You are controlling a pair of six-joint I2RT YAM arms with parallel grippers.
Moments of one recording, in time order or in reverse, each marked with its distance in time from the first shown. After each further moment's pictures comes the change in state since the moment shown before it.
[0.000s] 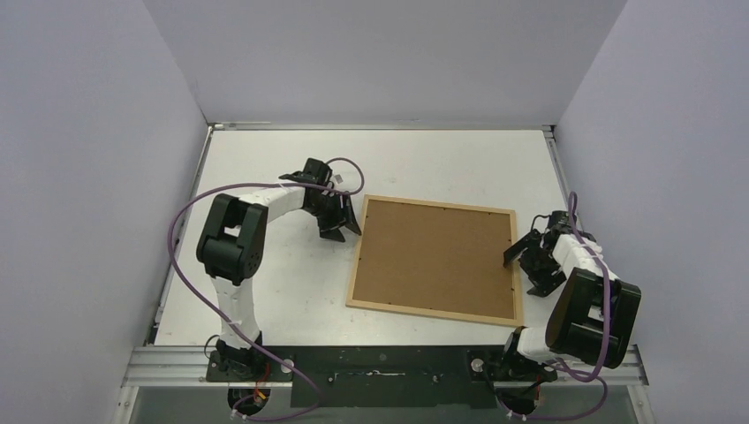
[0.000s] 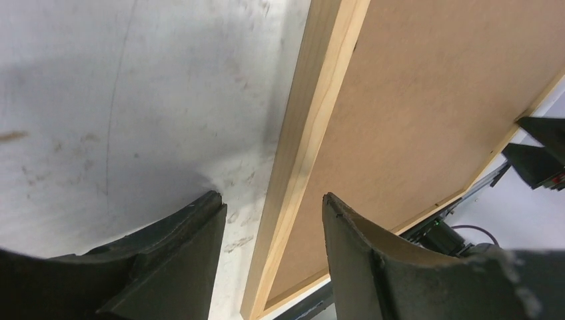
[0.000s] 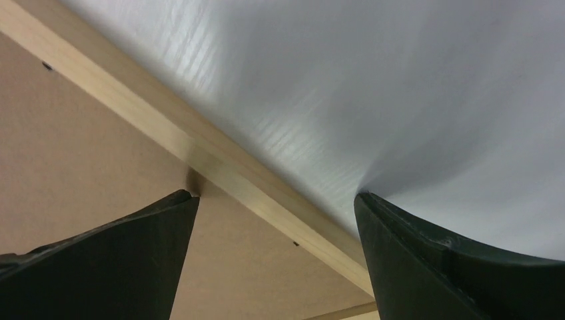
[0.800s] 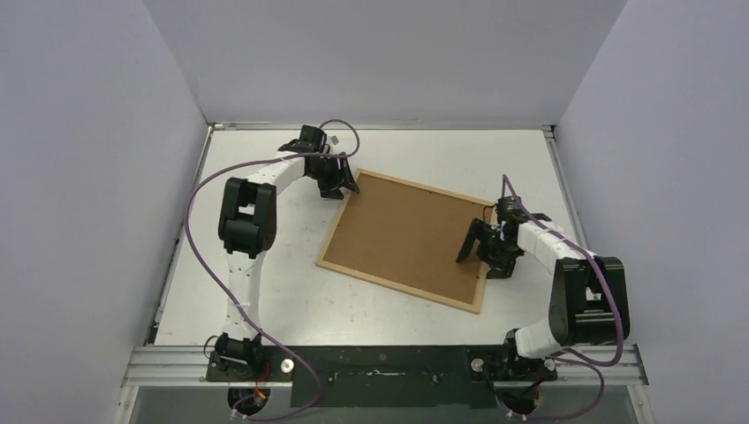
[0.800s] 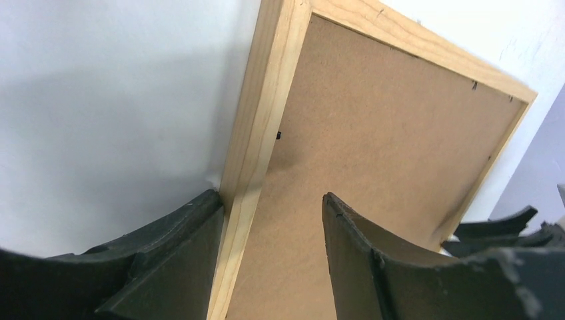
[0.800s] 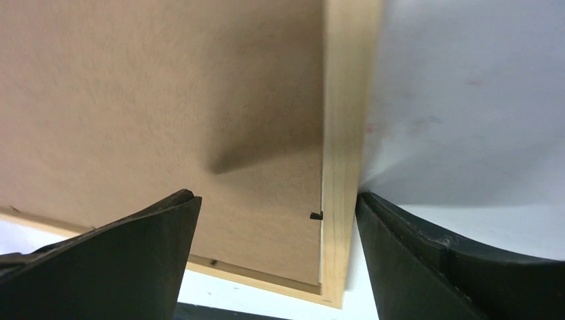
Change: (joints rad) left arm 0.081 0.325 0.506 -0.032 0.010 0.047; right arm 0.354 0.072 0.042 0.057 -0.234 -0.086
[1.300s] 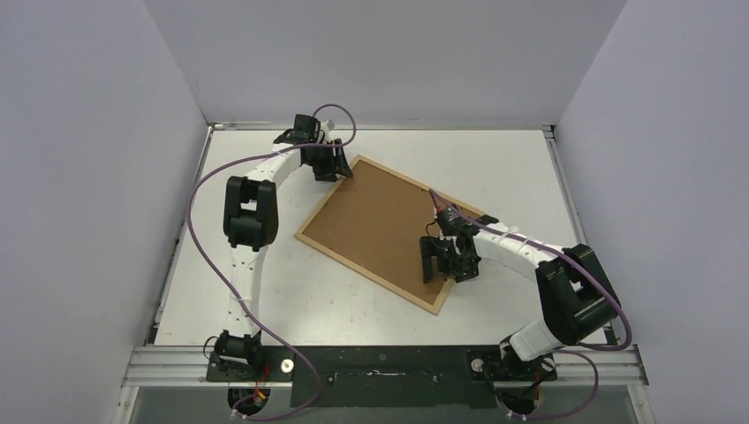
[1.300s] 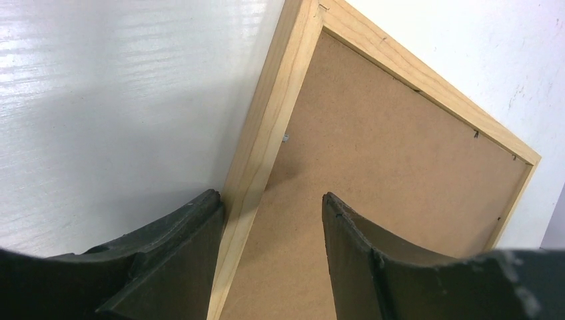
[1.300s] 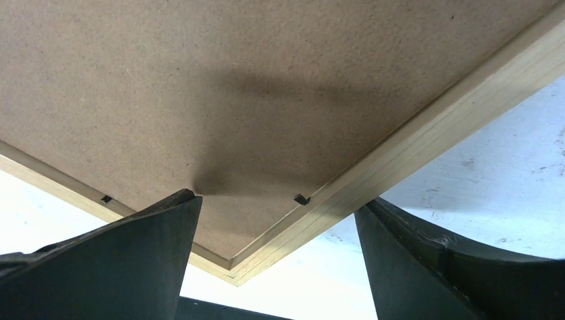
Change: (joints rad) left arm 0.056 0.151 0.260 -0.002 -0.031 0.137; right arm 0.490 0.074 0.069 -0.006 0.129 -0.068
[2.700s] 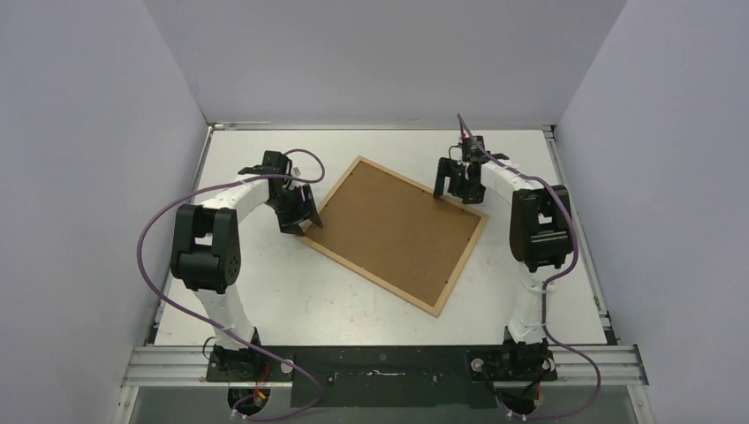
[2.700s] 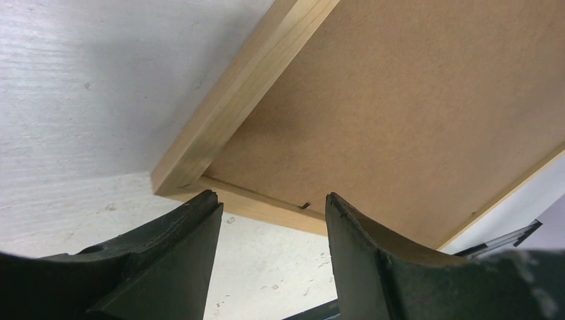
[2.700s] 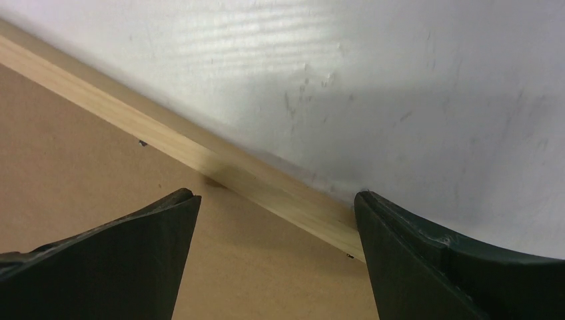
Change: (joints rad) left arm 0.074 -0.589 -0.762 -0.145 -0.142 -0.061; right arm -0.328 0.583 0.717 0.123 0.000 -0.110
